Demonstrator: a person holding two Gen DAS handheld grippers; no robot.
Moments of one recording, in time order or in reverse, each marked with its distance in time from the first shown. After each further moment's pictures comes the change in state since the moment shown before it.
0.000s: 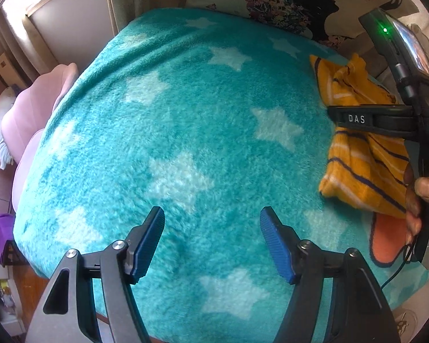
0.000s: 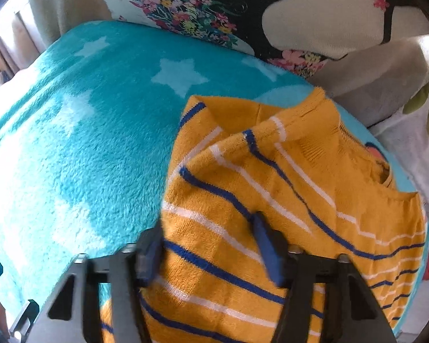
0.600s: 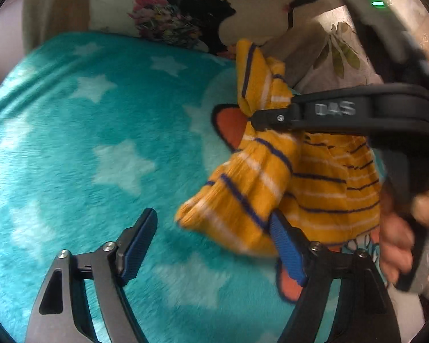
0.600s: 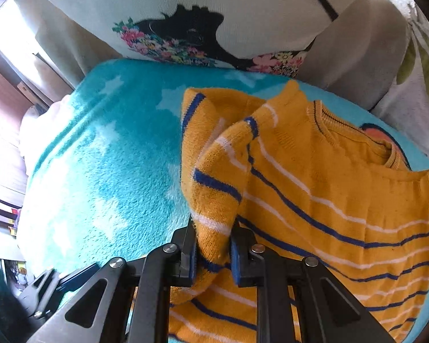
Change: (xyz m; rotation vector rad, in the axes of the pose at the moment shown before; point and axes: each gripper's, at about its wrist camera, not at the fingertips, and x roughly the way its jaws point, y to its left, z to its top) left arm 0.018 -0.085 0.020 0.083 -0.106 -0.406; right arm -0.044 -0.077 -0.019 0.141 -0.043 0.302
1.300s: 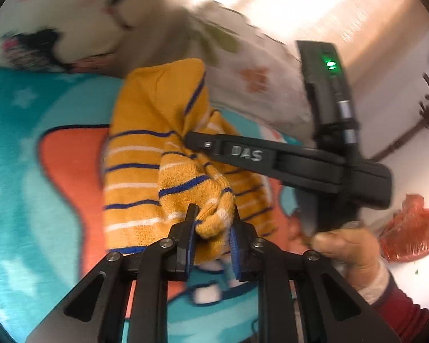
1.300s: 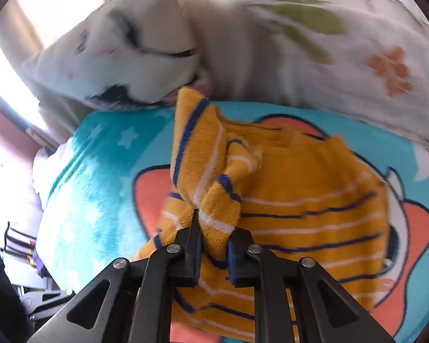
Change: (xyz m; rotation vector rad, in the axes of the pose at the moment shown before) left arm -0.001 -0.196 0.018 0.110 0.034 -0.282; right arm -0.095 -0.164 -0.050 0.185 -0.142 0.065
